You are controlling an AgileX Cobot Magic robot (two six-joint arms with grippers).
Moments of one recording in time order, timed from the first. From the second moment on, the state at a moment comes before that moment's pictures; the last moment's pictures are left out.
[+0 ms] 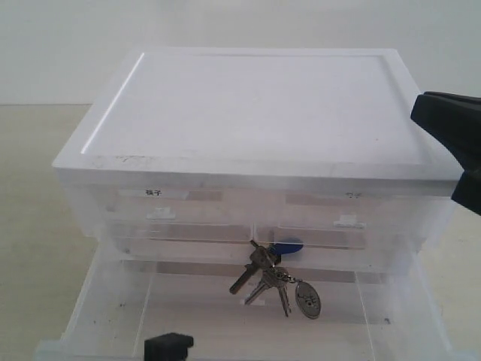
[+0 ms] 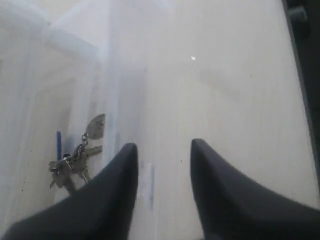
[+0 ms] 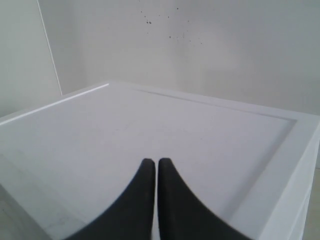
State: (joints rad) left arm -1.77 1.41 -0.51 -1.54 -0.69 1.80; right arm 0.01 0.87 -0.31 -1.06 -0.79 0.99
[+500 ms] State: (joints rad) left arm -1.40 1.35 -0.73 -1.73 -0.48 1.62; right arm 0.01 0.87 -0.31 -1.06 -0.78 0.99
